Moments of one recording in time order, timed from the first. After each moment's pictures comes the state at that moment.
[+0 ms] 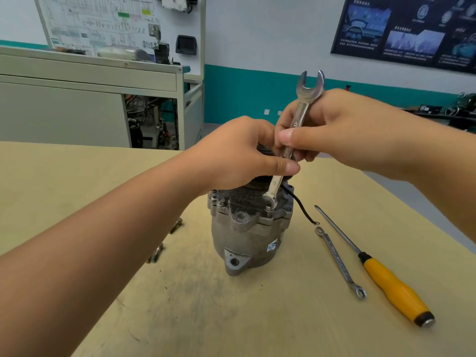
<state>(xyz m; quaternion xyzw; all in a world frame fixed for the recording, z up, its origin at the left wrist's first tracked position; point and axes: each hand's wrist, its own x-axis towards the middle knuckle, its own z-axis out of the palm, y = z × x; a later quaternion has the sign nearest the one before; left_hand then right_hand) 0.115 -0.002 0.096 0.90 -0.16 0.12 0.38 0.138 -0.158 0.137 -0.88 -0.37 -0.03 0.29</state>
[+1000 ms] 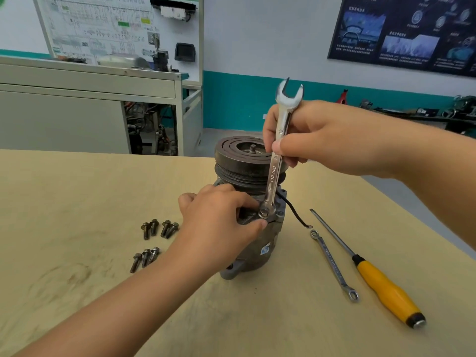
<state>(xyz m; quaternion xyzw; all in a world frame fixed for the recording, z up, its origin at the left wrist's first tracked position) 0.092 -0.016 0.022 0.94 -0.01 0.25 0.24 0.134 -0.162 0.144 -0.88 -0.40 0.00 0.24</state>
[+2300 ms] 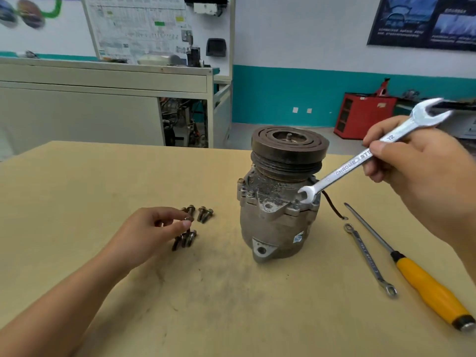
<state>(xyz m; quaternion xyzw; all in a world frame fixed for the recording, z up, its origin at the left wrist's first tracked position) 0.050 0.113 -0.033 0.86 0.15 0.14 0.47 0.145 -0.206 0.077 -0.73 -0.33 -0.10 0.58</state>
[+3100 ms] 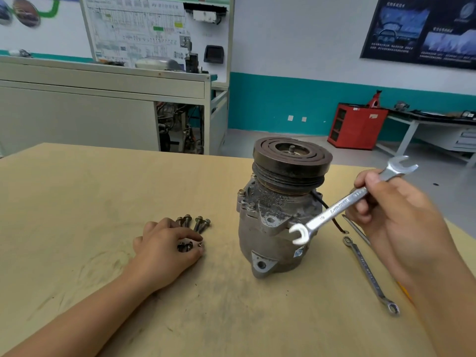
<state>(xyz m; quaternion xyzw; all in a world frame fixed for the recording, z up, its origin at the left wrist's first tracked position) 0.075 0.097 -0.060 0.95 0.17 0.12 0.24 0.134 -0.184 0.035 -0.59 -0.21 -0.05 0.78</state>
